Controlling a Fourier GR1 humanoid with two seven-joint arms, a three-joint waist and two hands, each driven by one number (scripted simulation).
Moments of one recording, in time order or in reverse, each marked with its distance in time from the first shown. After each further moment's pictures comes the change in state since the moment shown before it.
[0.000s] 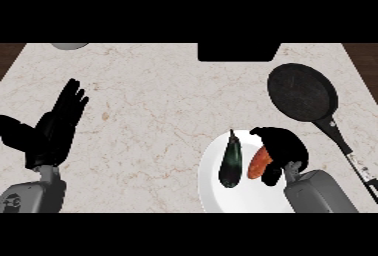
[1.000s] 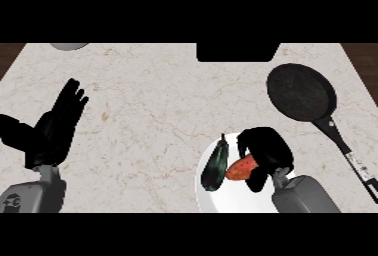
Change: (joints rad) left arm -0.003 -0.014 0.018 -0.003 -0.014 -0.012 0.012; right arm 0.021 0.070 0.039 -0.032 0.167 -0.138 -0.228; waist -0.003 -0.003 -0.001
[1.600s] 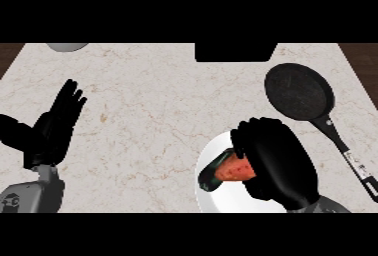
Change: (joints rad) left arm 0.001 0.005 0.012 0.015 -0.001 -0.005 -0.008; right arm -0.047 -0.060 0.102 -0.447 0.181 -0.018 0.018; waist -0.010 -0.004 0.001
